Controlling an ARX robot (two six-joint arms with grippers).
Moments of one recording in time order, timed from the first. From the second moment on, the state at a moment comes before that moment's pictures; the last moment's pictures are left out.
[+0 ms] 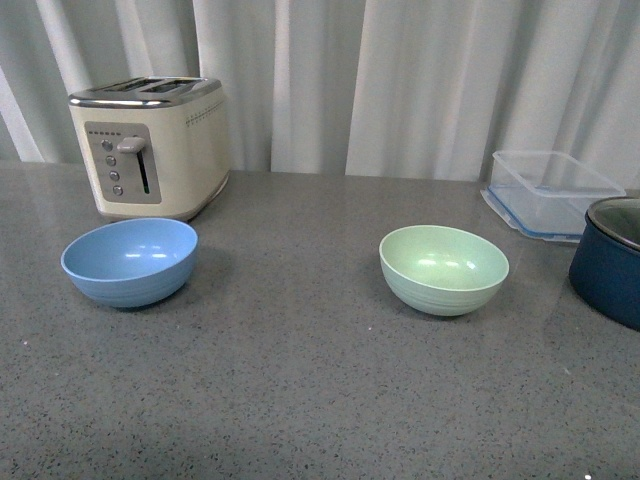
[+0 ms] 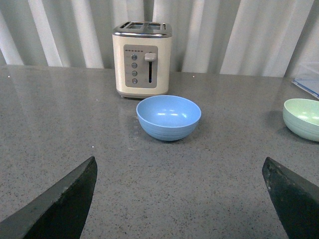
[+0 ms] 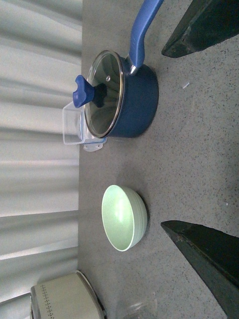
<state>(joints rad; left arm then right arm) 0.00 0.00 0.02 0.00 0.00 -0.01 0.00 0.00 0.01 0.00 0.00 0.00</state>
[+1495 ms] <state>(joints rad) 0.05 1.88 1.30 -0.14 -0.09 -0.43 0.00 0.00 0.01 0.00 0.00 0.00</state>
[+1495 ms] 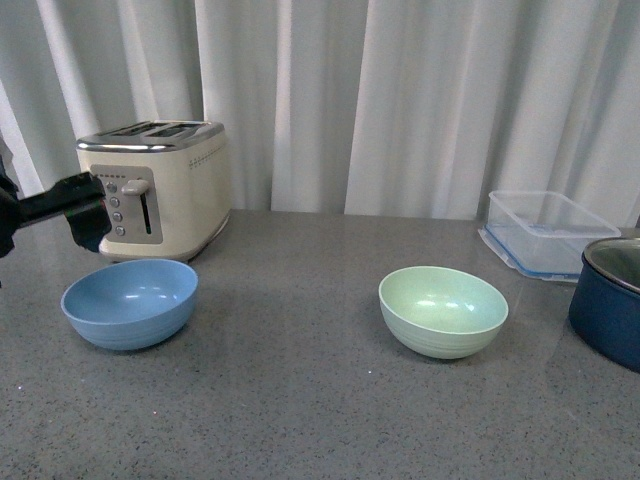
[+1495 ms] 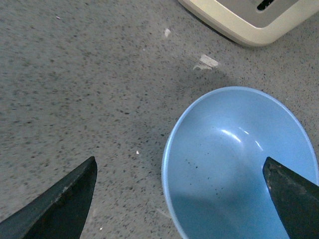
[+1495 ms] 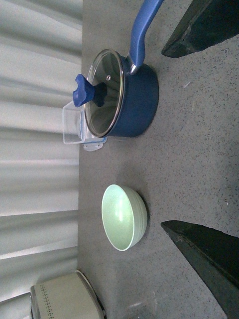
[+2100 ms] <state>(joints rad) 0.03 2.06 1.35 -0.11 -0.12 -0.47 0.00 0.00 0.01 0.00 0.00 0.00</state>
